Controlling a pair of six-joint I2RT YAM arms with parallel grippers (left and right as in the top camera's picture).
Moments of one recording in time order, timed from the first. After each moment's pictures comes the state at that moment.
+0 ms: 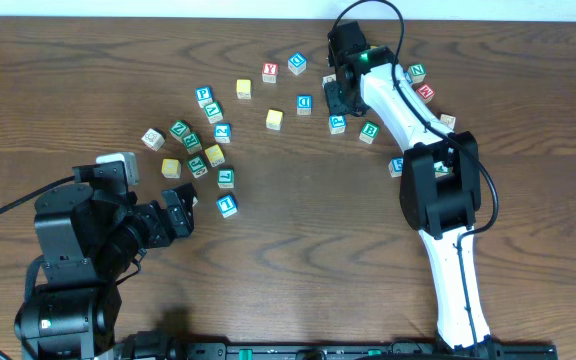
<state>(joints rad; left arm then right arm) 0.09 0.75 0.94 -0.90 0.30 -0.22 0.34 2.50 2.16 -0.92 0.09 0.13</state>
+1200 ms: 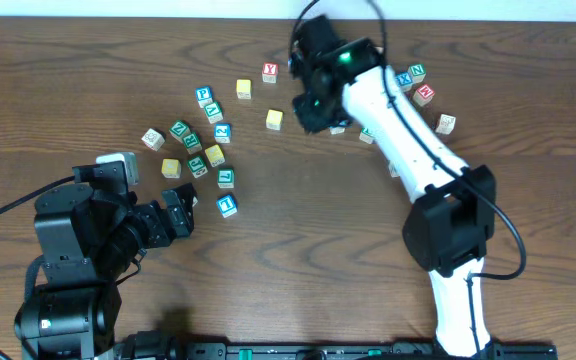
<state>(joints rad) 0.09 0.75 0.94 -0.90 0.30 -0.21 0.51 2.23 2.11 -1.20 -0.03 0.04</state>
